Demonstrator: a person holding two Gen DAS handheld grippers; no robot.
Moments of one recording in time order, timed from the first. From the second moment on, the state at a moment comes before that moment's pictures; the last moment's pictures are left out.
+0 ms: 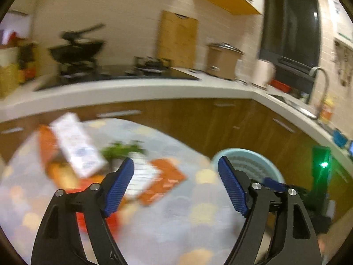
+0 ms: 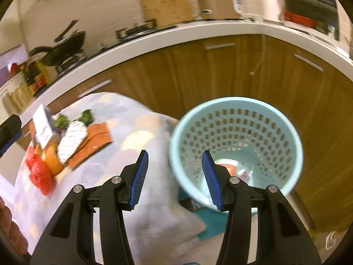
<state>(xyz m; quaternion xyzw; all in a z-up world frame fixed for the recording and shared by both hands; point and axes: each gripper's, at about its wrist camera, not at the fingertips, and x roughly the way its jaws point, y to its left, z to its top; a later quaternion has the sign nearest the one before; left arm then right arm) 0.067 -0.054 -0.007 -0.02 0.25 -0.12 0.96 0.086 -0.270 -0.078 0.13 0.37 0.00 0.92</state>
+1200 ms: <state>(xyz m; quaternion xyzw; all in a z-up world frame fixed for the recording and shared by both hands) 0.067 0.088 -0.065 -0.12 0.32 -0.06 0.94 0.126 -0.093 -0.065 0.05 0.36 0.17 0.91</state>
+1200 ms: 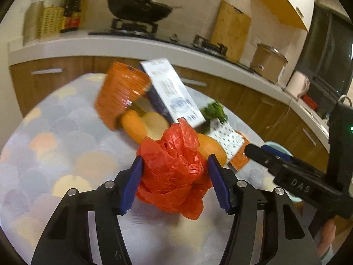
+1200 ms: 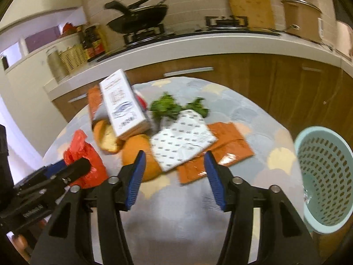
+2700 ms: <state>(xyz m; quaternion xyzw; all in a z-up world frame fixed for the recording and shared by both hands) 0.039 0.068 -0.021 -0.13 0.25 -0.10 0.95 0.069 -0.110 -0.021 0.04 0.30 0.25 0.92</state>
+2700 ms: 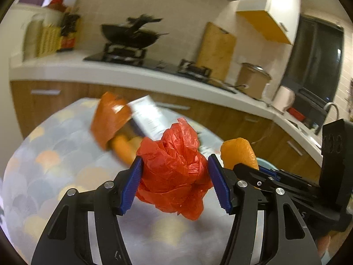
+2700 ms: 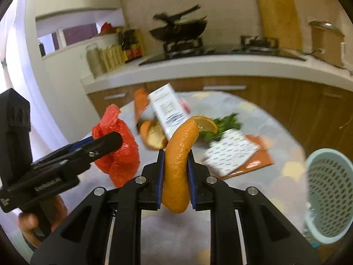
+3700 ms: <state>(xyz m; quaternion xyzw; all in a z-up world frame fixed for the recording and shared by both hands) 0.120 -0.167 -0.036 -0.01 0.29 -0.28 0.92 0.088 -0.348 -0.069 0.13 0.31 0.02 0.94</state>
